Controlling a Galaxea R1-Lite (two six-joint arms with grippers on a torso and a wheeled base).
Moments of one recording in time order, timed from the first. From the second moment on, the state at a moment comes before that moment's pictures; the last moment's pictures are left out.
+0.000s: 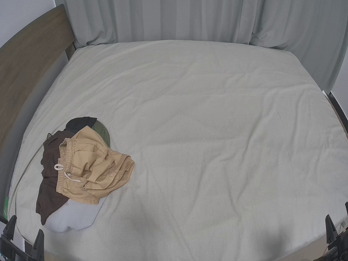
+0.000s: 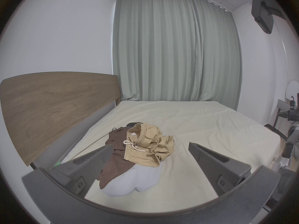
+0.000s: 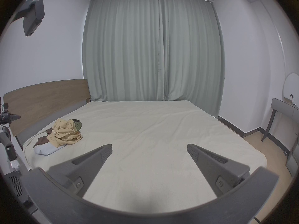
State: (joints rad) left arm 0.00 0.02 -0.02 0.00 0.00 0.00; right arm 0.00 0.02 -0.02 0.00 -0.01 0.00
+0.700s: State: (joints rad) left arm 0.01 0.02 -0.04 -0.06 0.00 0.00; right arm 0.00 0.02 -0.02 0.00 -0.01 0.00
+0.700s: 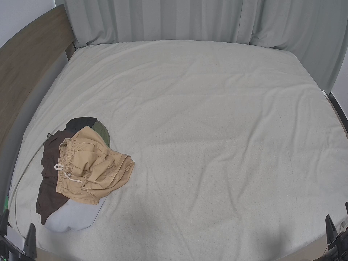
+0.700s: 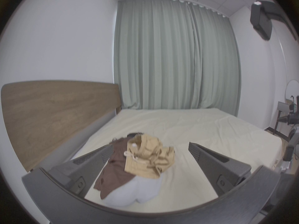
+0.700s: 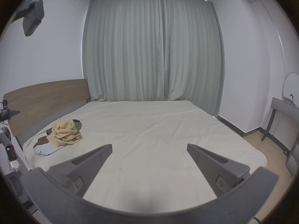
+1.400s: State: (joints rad) left arm 0.01 0.20 -0.15 -0.08 -0.01 -0.02; right arm 0.00 0.02 -0.02 0.00 -0.01 0.00
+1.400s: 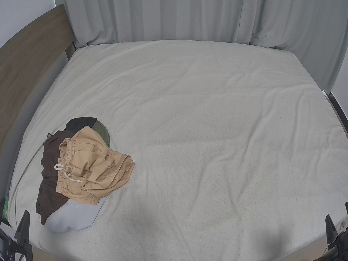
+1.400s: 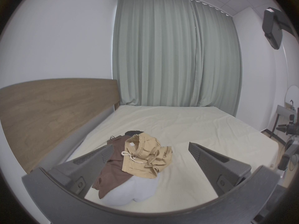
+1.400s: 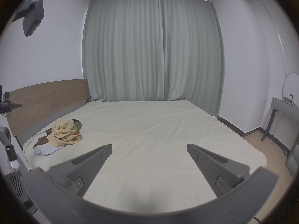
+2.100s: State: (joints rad) left arm -0.11 0.45 -0.24 -0.08 -0.09 -0.33; right arm 0.00 0.02 -0.02 0.00 -0.01 0.00
